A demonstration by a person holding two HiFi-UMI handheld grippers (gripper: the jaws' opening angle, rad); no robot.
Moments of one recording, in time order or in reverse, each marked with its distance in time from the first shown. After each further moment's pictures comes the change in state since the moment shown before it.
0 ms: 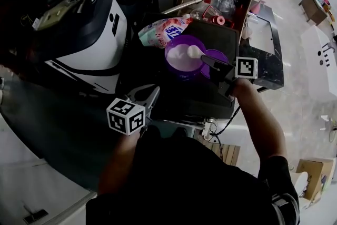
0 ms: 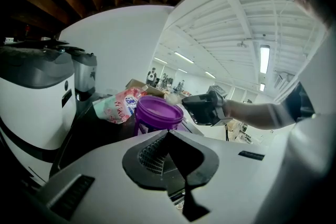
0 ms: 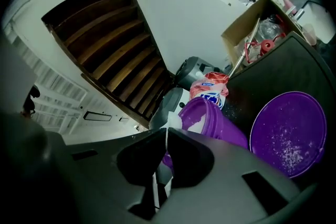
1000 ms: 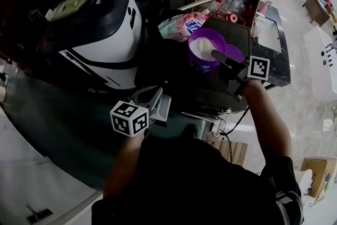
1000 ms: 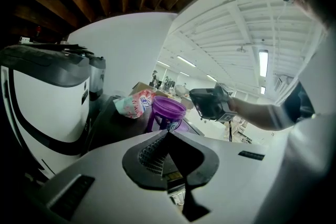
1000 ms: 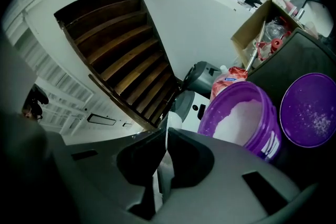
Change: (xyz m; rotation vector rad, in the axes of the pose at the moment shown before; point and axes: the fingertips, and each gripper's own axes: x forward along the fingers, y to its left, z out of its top) left arm -0.088 0.031 -0.031 -0.019 -0.032 0.018; right arm 0.029 0.080 -0.027 -0.044 -0.095 0.055
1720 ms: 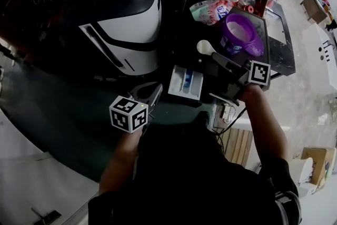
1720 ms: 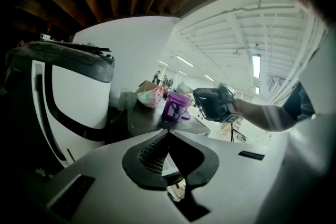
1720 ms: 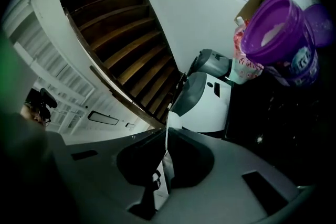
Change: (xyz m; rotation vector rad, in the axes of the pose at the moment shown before) left arm -0.162 0.094 -0.064 -0.003 0.018 -0.035; right arm 0.116 0.107 -0.148 0.045 -0.017 0.038
